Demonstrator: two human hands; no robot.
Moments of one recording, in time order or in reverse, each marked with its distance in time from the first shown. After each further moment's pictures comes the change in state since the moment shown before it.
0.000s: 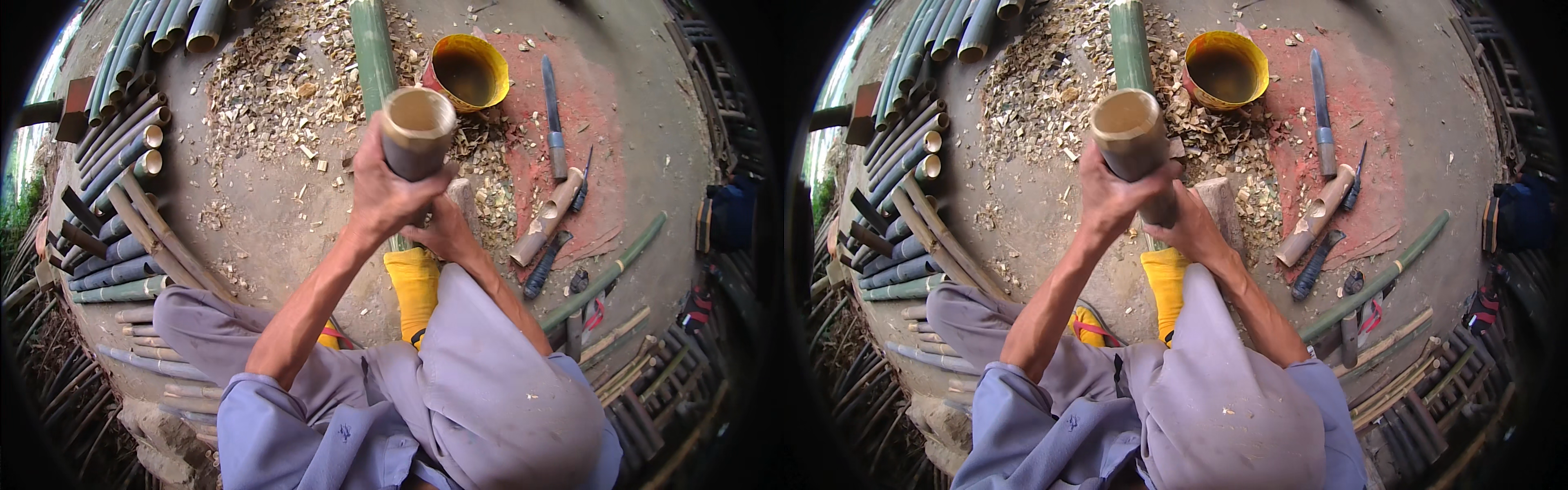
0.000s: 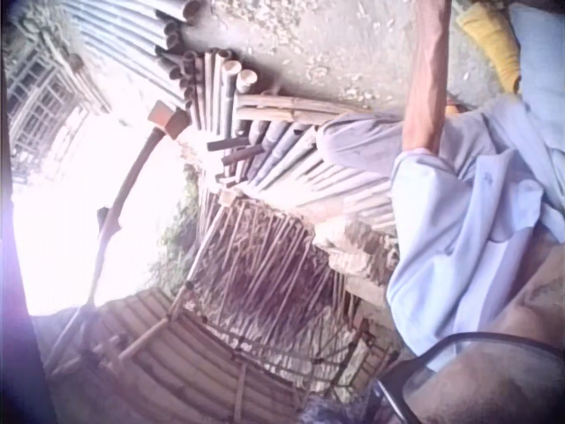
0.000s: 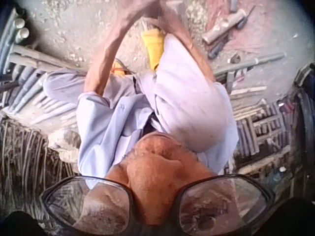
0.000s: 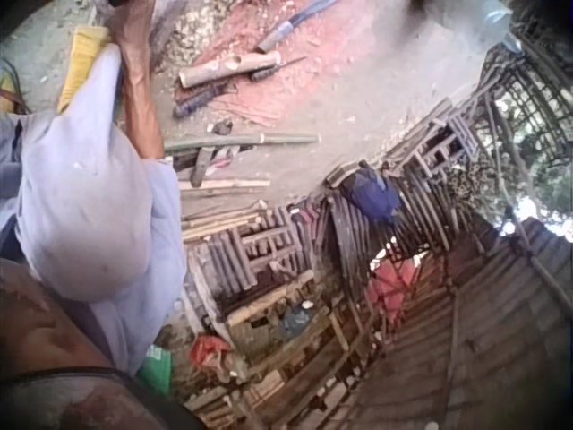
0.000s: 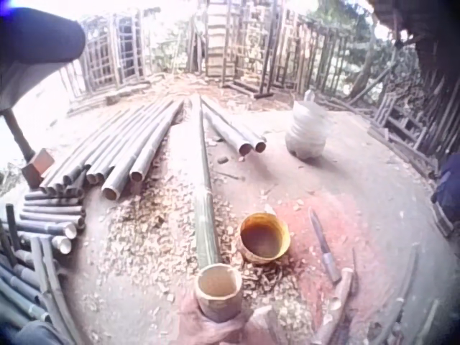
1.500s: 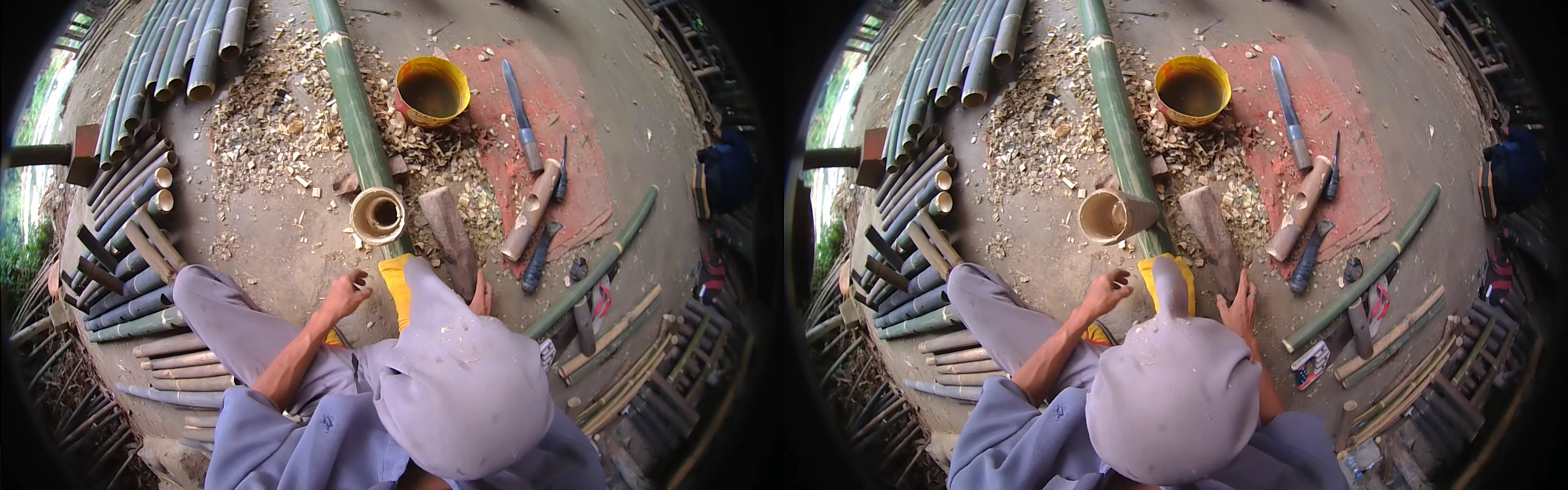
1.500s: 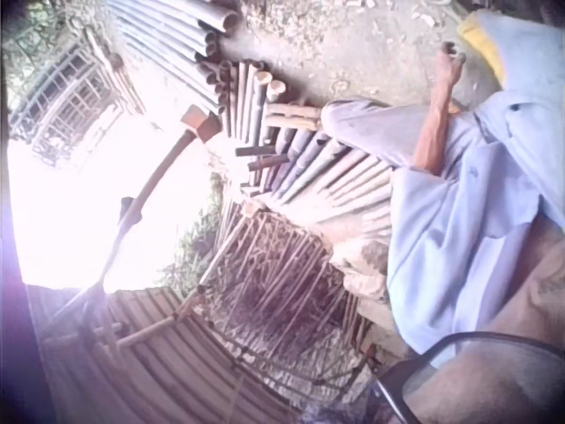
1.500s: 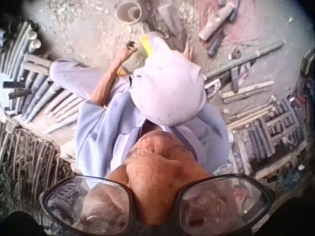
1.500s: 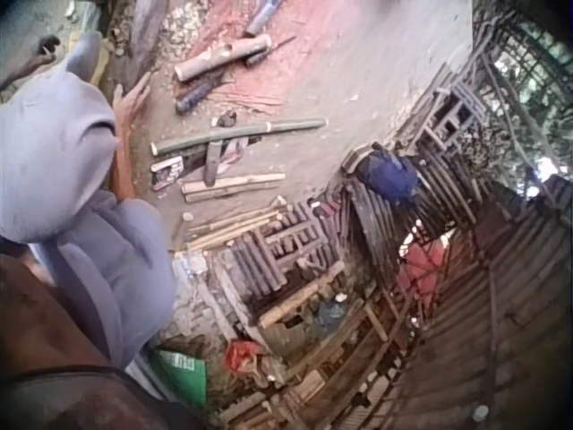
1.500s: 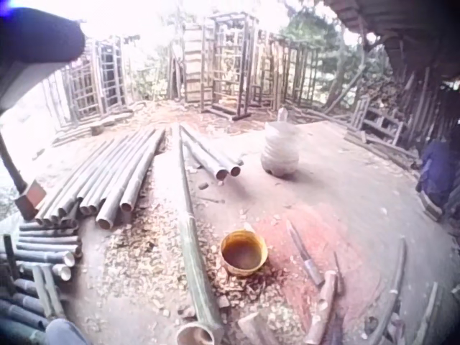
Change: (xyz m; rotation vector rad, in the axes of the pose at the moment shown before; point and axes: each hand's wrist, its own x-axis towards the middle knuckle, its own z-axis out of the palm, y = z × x) left_hand -0.172 -0.137 -0.095 0.590 -0.546 -0.634; right_hand -0.202 0.117 0.056 -0.315 0.557 0.515
